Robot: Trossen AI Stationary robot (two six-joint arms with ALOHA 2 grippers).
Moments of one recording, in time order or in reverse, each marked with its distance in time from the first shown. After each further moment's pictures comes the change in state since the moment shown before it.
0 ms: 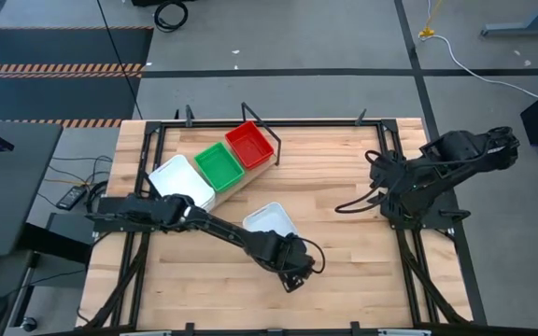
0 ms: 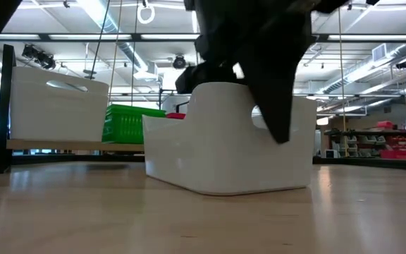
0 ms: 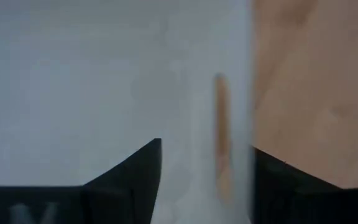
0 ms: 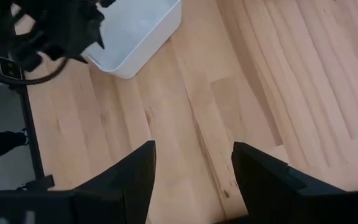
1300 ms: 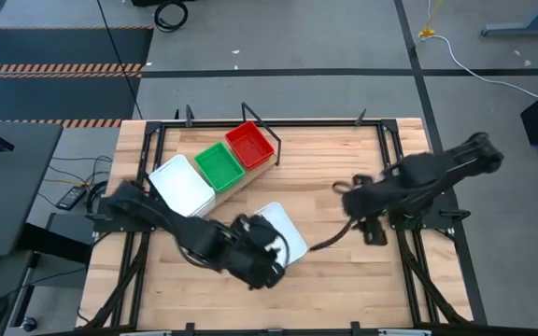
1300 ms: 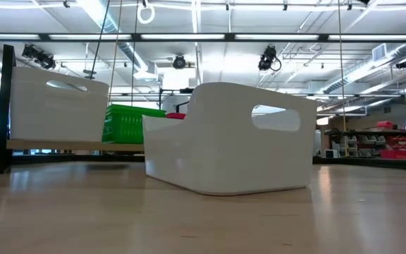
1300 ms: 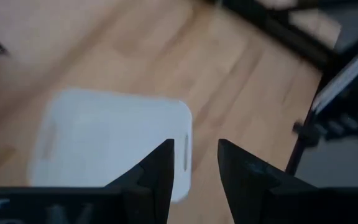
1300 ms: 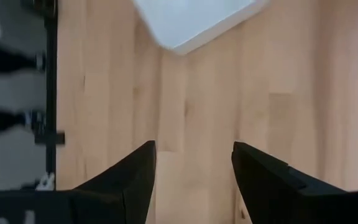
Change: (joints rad) left arm -0.136 -0.413 0.001 -0.129 -0.434 -0.177; right arm 0.023 0.231 0.000 0.144 -0.172 -0.256
